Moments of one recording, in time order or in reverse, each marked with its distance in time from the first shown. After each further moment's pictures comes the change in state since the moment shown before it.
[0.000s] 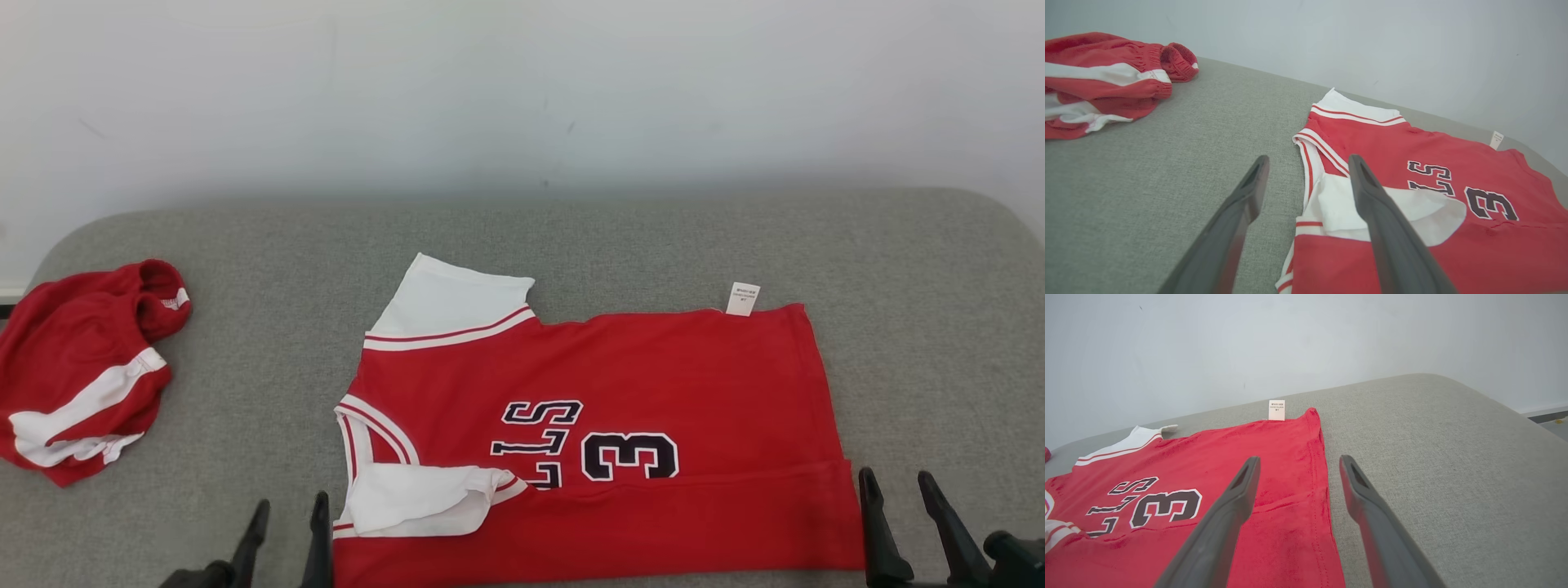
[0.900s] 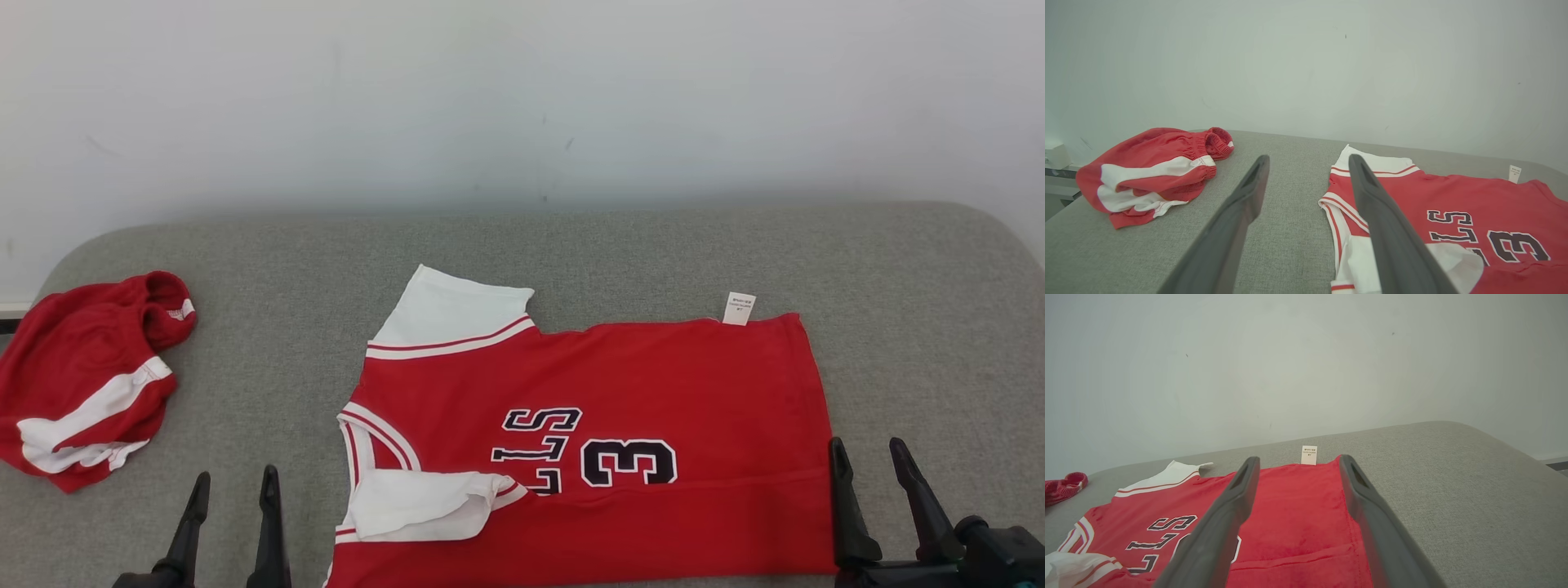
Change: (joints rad) left arm 0.047 -0.040 0.172 -0.183 0.209 -0.033 0.000; right arm -0.029 0.060 0.026 -0.072 -0.072 0.000 -0.062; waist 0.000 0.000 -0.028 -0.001
